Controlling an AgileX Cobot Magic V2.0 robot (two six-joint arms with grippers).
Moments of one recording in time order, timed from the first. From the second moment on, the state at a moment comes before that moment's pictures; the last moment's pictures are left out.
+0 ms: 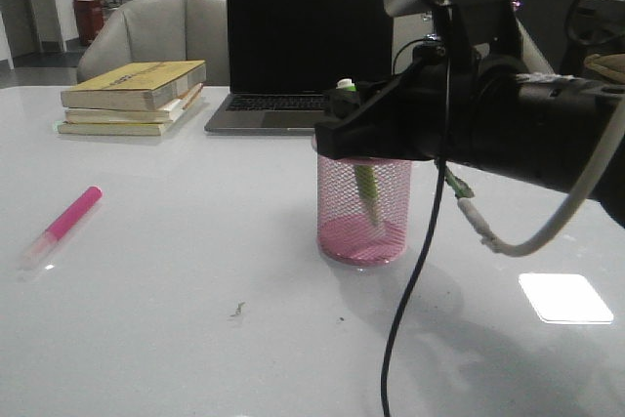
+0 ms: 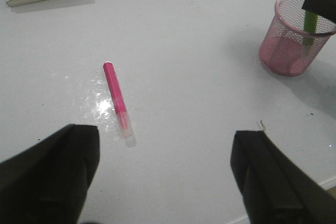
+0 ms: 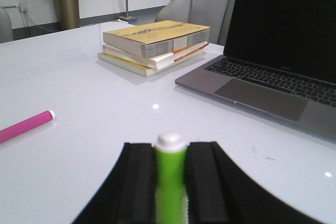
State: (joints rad) left arm -0.36 0.78 -0.72 -0.05 0.65 0.07; right arm 0.52 1.84 -0.62 -0.04 -1.12 0.00
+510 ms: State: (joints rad) left arm -0.36 0.78 -0.72 -0.05 0.65 0.07; right arm 0.52 1.62 -0.62 -0.02 -0.91 0.00
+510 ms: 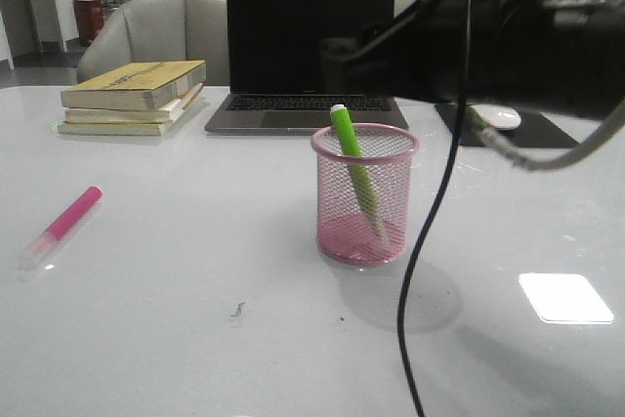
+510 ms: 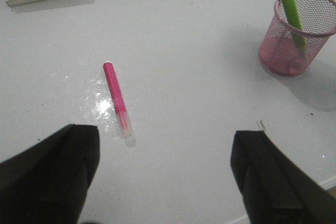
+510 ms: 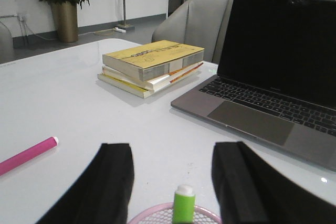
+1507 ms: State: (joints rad) left arm -0.34 0.86 -0.75 -0.05 0.73 0.07; right arm 0.52 0.72 -0.62 0.00 0.60 0.00
